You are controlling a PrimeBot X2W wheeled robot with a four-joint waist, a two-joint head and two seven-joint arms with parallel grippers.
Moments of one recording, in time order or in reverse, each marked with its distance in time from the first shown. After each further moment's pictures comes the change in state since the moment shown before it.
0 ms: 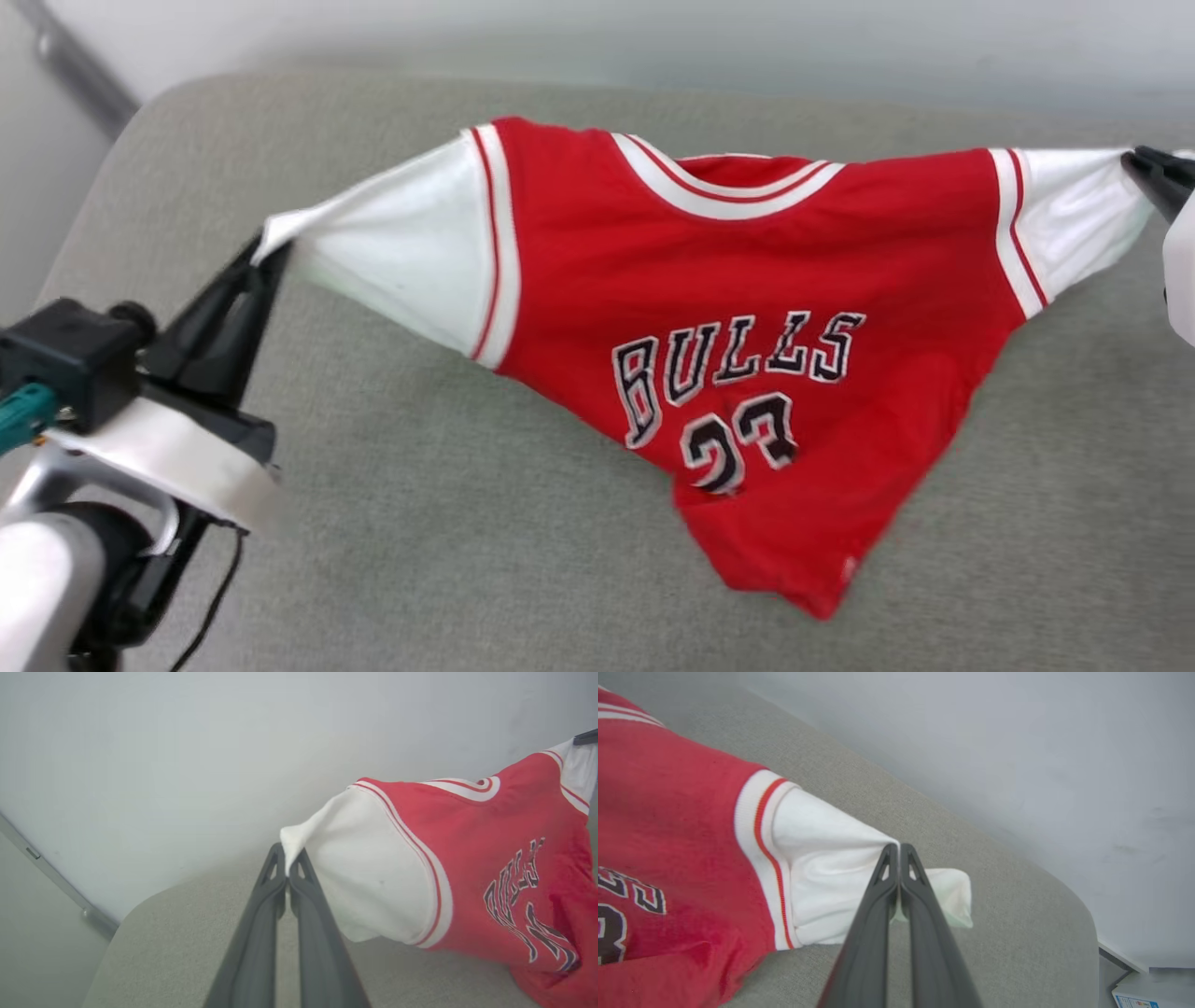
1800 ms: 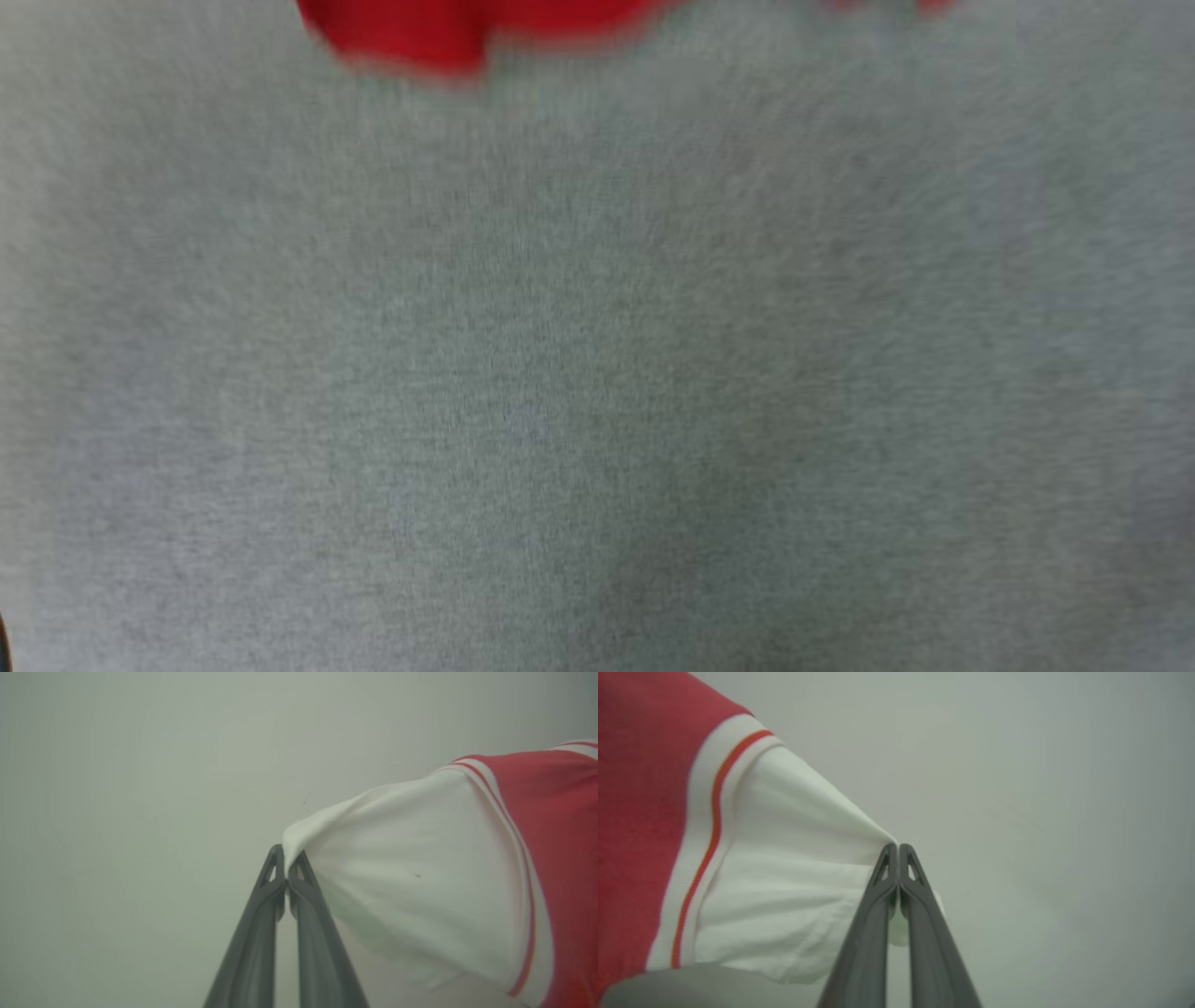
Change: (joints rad) left arm -1.050 0.094 0.109 0.384 0.029 -0.109 -0.136; right arm -0.633 0.096 -0.262 -0.095 -0.374 0.001 -0.315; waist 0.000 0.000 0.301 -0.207
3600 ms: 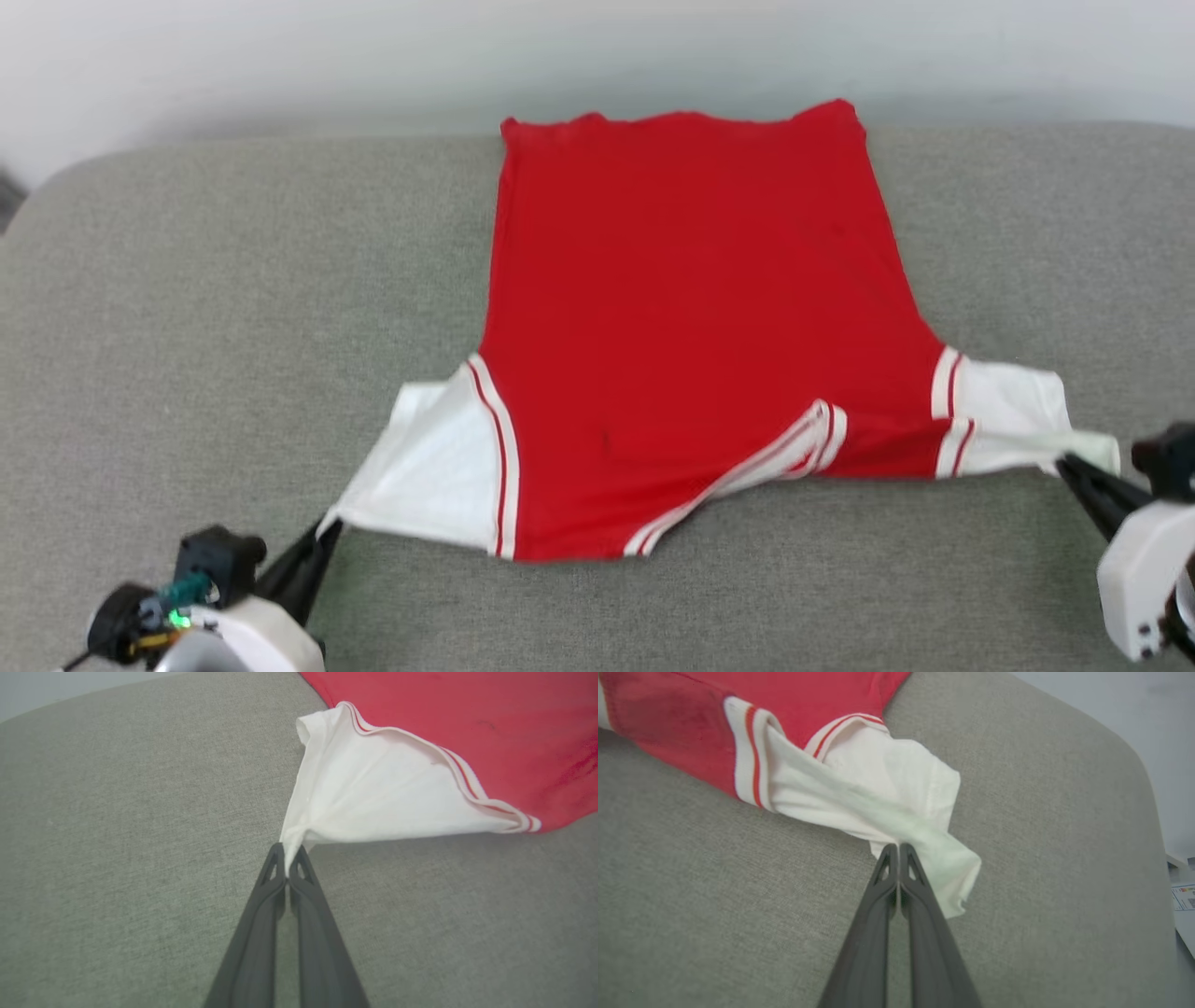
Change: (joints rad) left arm 1.194 -0.252 -0.267 0.263 -0.007 -0.053 -0.117; right arm 1.186 -0.040 0.179 0.119 0.242 0.000 -0.086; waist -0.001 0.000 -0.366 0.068
